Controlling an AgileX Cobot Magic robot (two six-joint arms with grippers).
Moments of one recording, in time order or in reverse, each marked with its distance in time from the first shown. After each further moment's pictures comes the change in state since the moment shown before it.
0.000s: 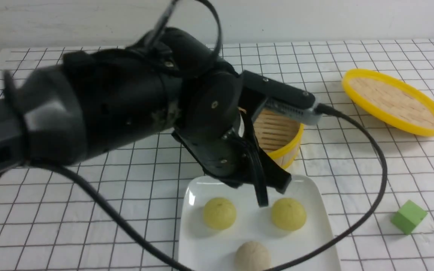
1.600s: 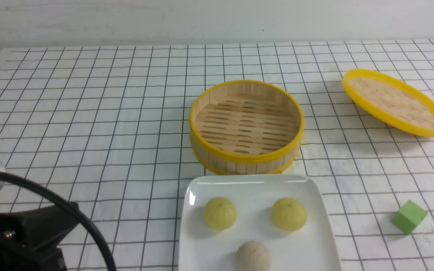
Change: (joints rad) right arm -0.103 0.002 0.050 -0.003 -0.072 0.000; left arm 0.000 -1.116 0.856 0.390 -0.291 -0.671
